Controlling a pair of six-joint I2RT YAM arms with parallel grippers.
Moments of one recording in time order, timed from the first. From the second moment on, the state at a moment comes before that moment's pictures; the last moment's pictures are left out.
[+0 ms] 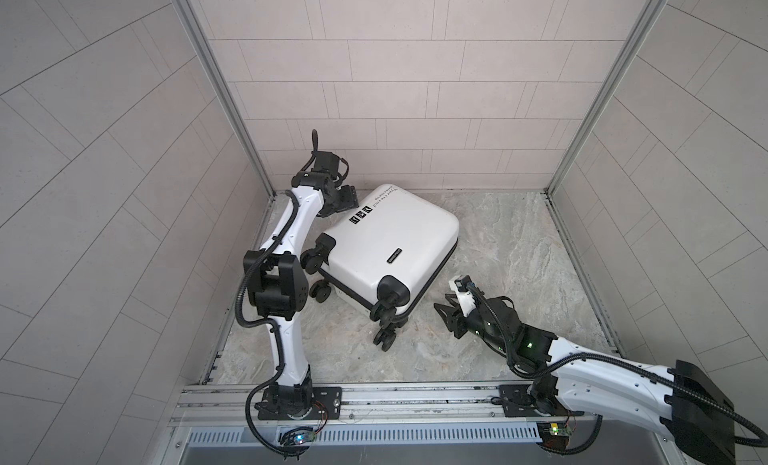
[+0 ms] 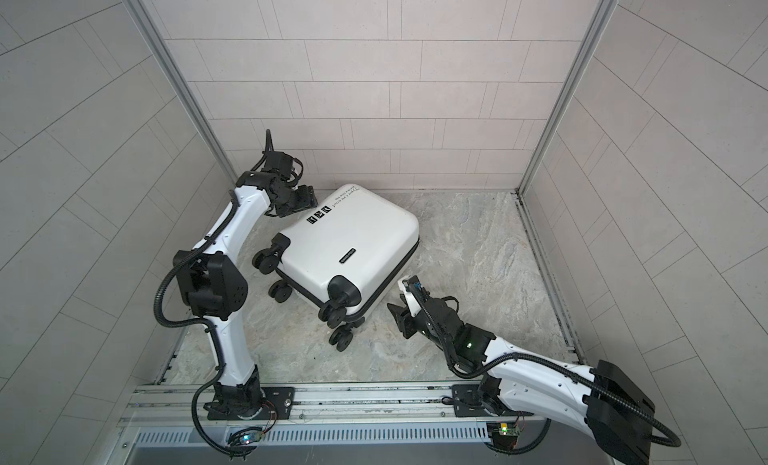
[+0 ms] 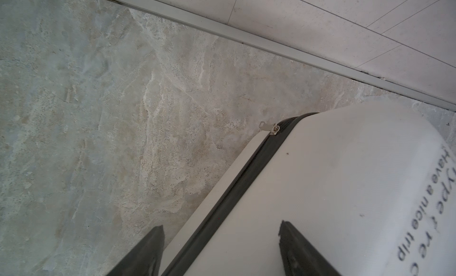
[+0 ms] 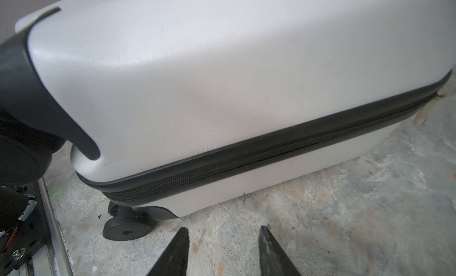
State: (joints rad) left arm -0.13 2.01 2.02 -1.01 0.11 -0.36; right arm 0.92 0.93 0.34 0.21 0.17 0.29
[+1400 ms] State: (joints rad) left arm -0.36 2.42 2.58 -0.95 0.24 -0.39; right arm 1.11 1.24 0.48 0.39 0.28 0.27
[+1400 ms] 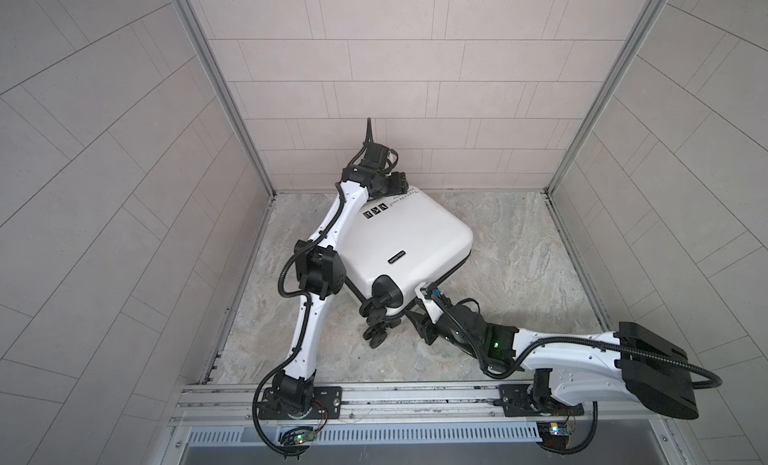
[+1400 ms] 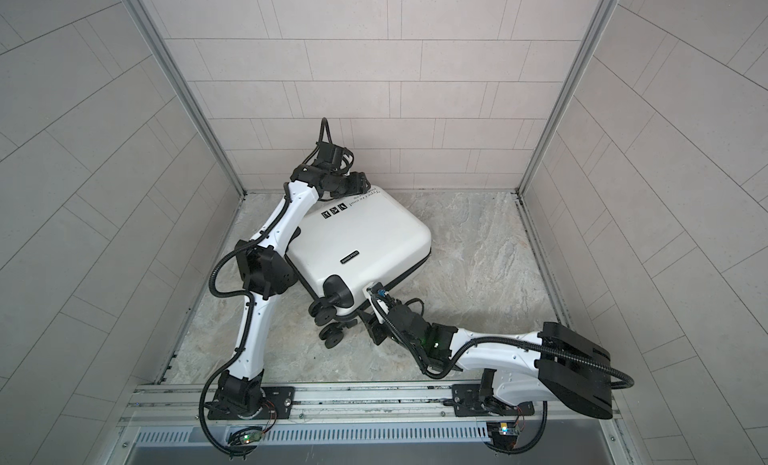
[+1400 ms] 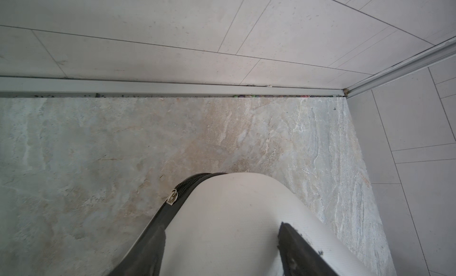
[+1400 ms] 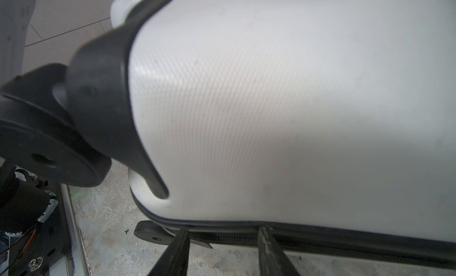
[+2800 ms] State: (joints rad) left arm -0.80 1.27 1.60 -1.04 -0.26 -0.44; right arm 0.38 1.09 0.97 -0.29 0.15 0.31
